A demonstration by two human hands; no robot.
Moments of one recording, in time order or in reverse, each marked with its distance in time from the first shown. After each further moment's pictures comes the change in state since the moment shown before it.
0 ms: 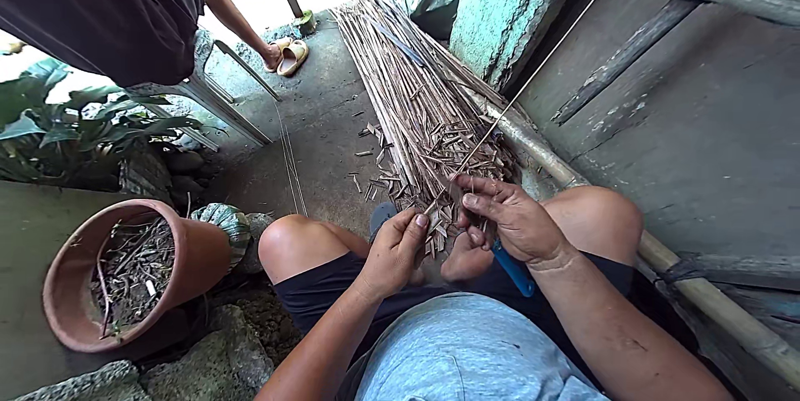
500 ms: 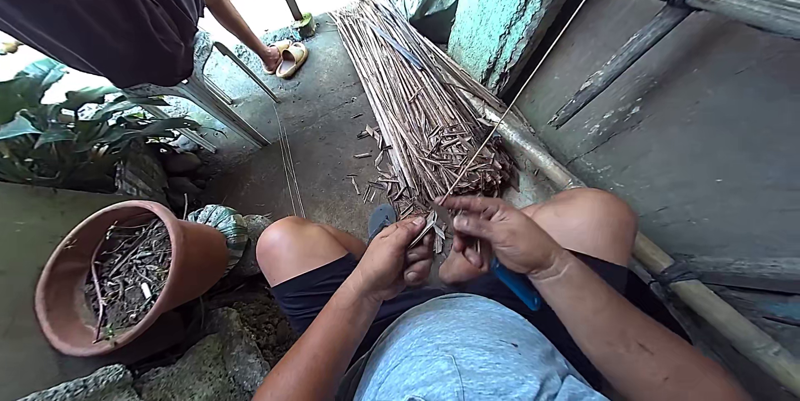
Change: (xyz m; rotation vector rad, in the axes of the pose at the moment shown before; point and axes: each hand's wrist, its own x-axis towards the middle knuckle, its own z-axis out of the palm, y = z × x) left_hand -0.001 0.003 -0.003 -0.657 -0.169 -0.343; right_hand -0.005 0.005 -0.003 -0.091 -0.195 0.116
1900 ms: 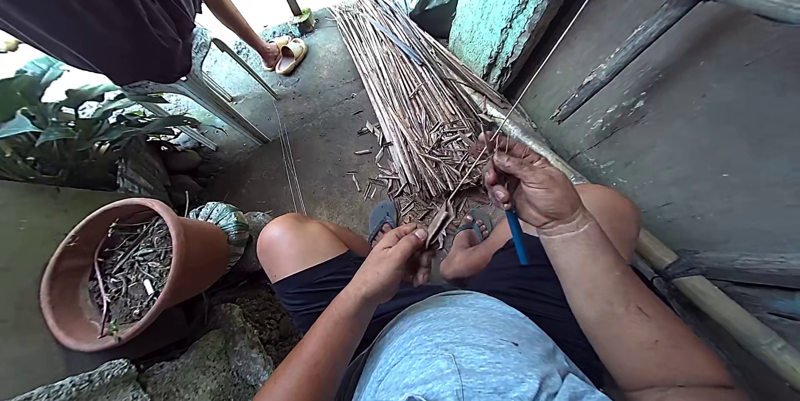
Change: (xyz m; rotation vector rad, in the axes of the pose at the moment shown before) left_hand -0.007 -0.018 -0.013 0.291 0.060 0.063; right_hand 0.020 -0.029 -0.036 0.144 0.272 -0.223
